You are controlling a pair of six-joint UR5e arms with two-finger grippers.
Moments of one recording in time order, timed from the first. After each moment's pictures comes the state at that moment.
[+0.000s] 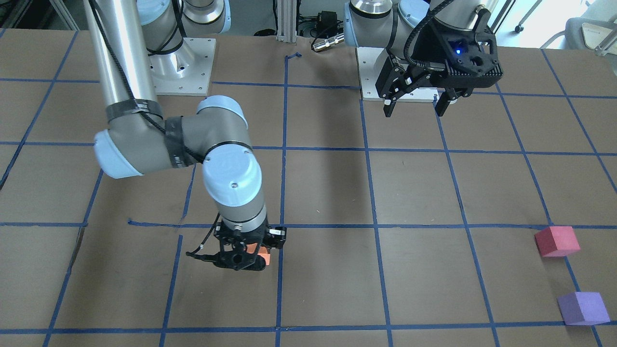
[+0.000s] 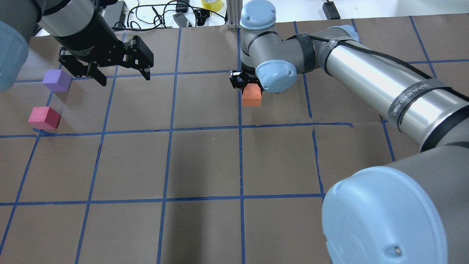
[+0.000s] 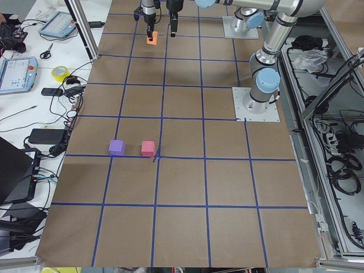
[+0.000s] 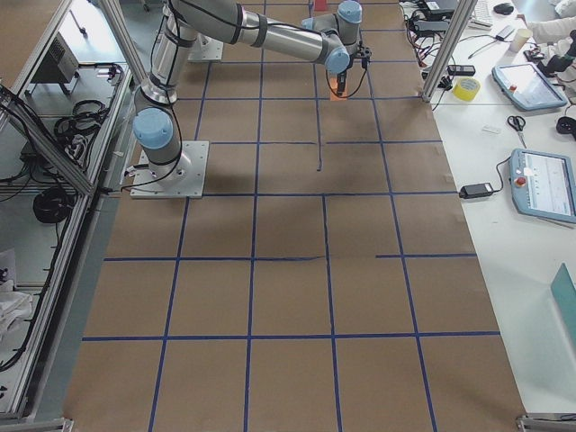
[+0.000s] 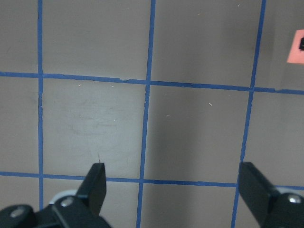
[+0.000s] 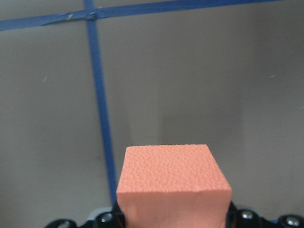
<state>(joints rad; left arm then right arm) -1.60 -1.53 -1.54 -1.55 1.55 -0.12 1.89 -0.97 1.42 -2.06 -1.56 0.43</state>
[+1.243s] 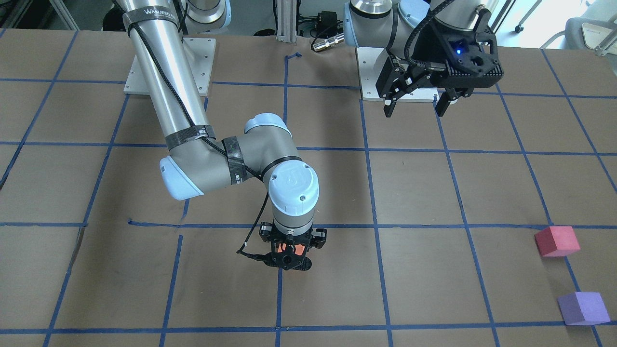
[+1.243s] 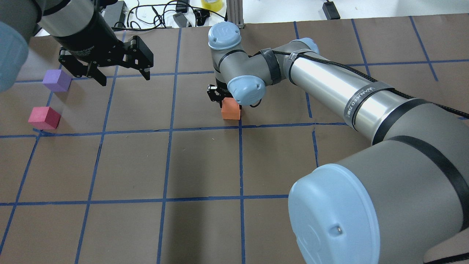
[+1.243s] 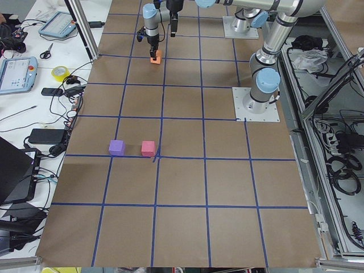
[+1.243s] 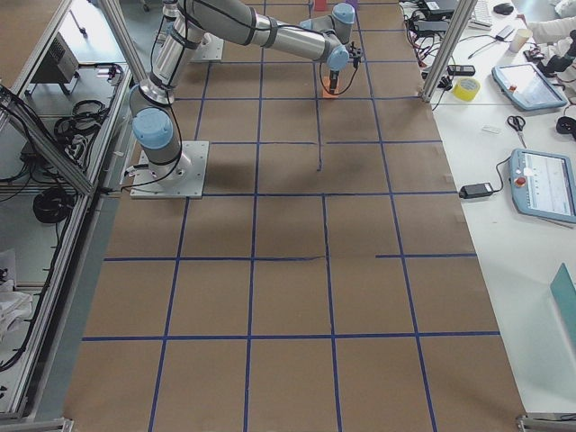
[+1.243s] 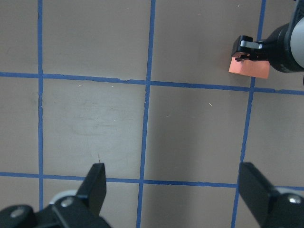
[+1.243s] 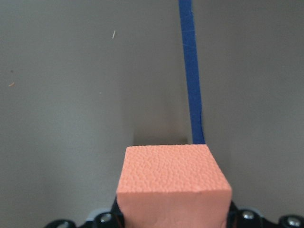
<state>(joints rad) -1.60 -1.53 -1.54 -1.55 1.55 -0.12 1.96 -0.87 1.36 -2.06 -1.56 0.52</state>
